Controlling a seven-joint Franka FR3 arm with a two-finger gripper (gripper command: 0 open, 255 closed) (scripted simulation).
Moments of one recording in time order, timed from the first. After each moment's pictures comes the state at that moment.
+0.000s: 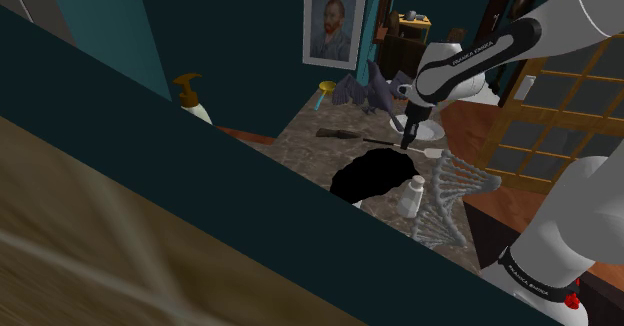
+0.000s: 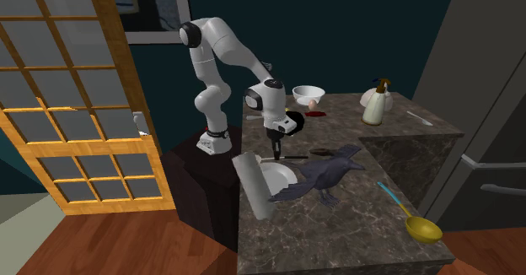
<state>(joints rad) 0.11 -0.18 -0.42 -2.53 -0.04 2.41 -0.81</state>
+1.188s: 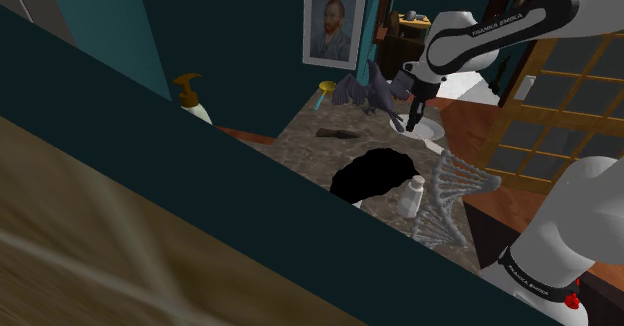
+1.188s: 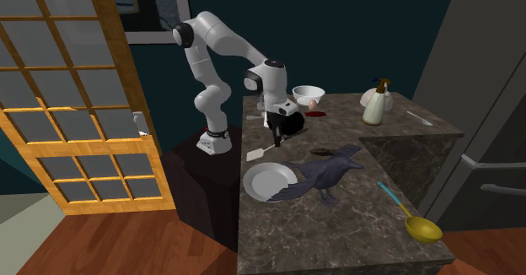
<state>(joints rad) 0.10 -0.31 -0.39 -2.44 -0.08 2.20 -0.76</state>
